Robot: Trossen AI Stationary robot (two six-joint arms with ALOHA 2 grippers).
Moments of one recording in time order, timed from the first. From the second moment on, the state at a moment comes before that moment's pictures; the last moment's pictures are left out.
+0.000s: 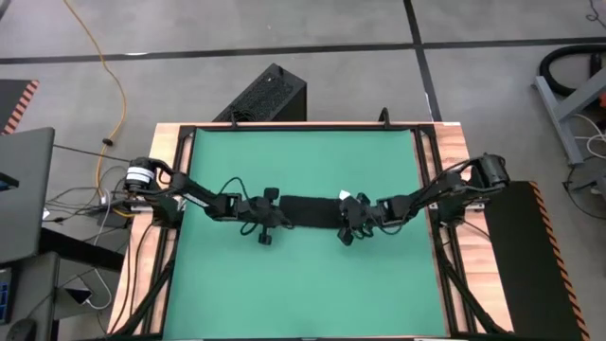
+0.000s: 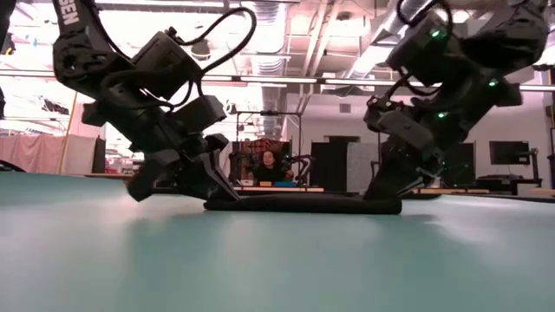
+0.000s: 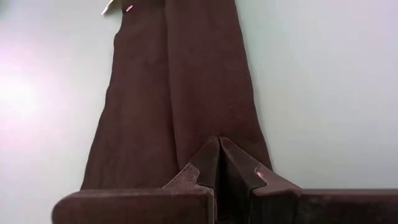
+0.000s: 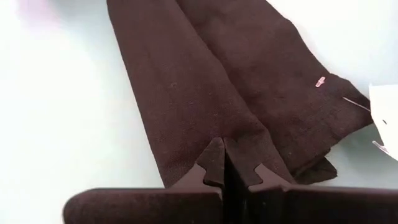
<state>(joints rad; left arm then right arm) -0.04 1.77 0.50 0.51 -0.09 0.29 0.16 1.59 0.54 0.19 0.27 0.62</state>
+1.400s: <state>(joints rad) -0.35 1.70 0.50 0.36 -0.34 0.04 0.42 1.59 0.55 0.46 0.42 -0.04</state>
